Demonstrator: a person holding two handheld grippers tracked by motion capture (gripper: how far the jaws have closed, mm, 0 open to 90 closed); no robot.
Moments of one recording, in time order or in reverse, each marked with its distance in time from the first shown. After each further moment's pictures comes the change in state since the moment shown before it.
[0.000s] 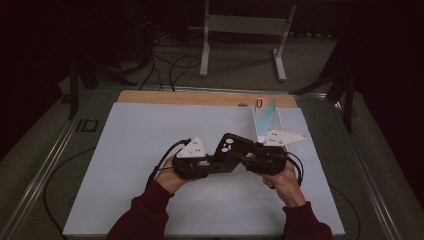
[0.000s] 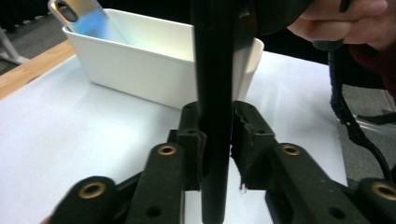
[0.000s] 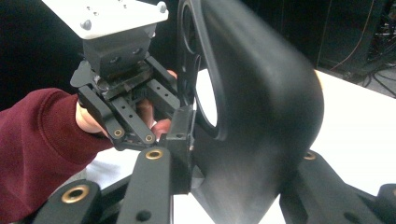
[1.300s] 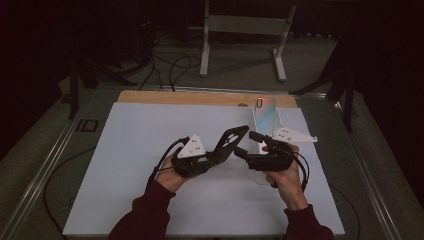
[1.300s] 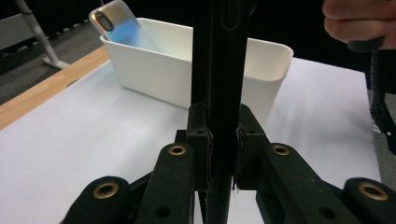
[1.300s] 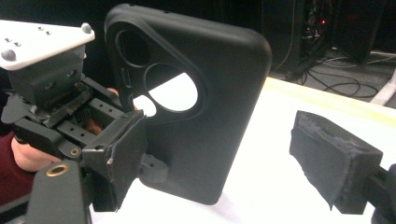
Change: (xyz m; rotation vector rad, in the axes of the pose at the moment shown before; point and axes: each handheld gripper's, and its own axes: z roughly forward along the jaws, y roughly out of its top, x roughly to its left) left arm 0.001 0.003 -0.001 -0.020 0.125 -0.005; right arm -0.004 0.000 -0.011 -0.073 -0.225 0.101
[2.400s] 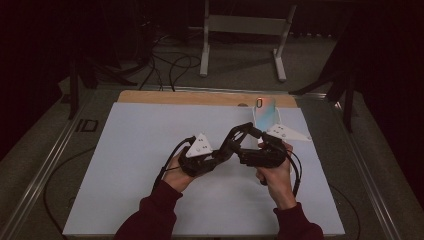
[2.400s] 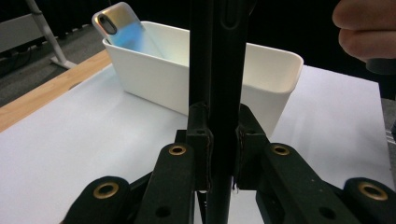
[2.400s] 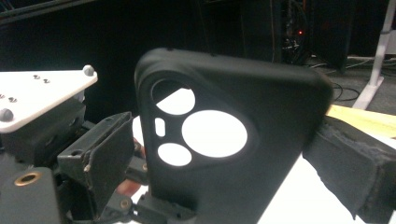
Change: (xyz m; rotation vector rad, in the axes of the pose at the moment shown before) left arm -0.006 0.005 0.017 -0.009 0.024 -0.011; right arm 0.013 0.008 0.015 -0.069 -0.076 0.071
